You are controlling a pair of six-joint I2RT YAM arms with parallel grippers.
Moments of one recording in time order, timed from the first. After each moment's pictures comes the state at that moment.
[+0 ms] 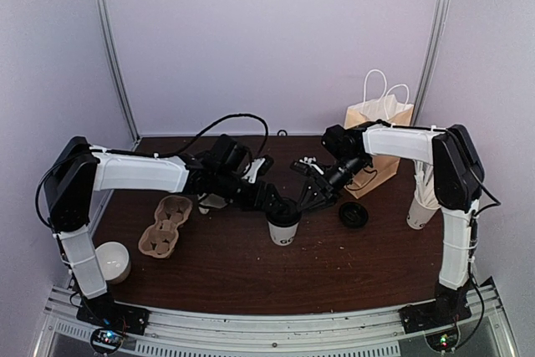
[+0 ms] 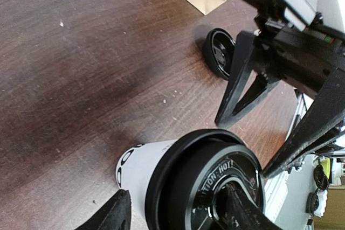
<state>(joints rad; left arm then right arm) -0.83 1.85 1.25 -0.18 0.40 -0.52 0.54 2.04 1.62 -1.01 -0.90 -0.12</state>
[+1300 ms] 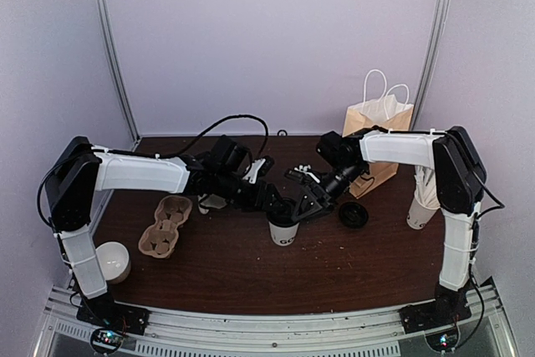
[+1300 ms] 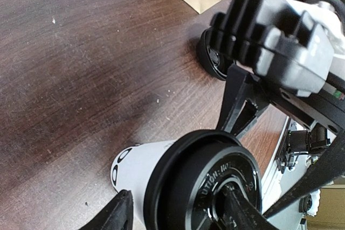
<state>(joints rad) -0.82 1.86 1.25 -0.15 0.43 -0.54 0.59 2.01 1.53 -0.95 -0.95 -0.13</state>
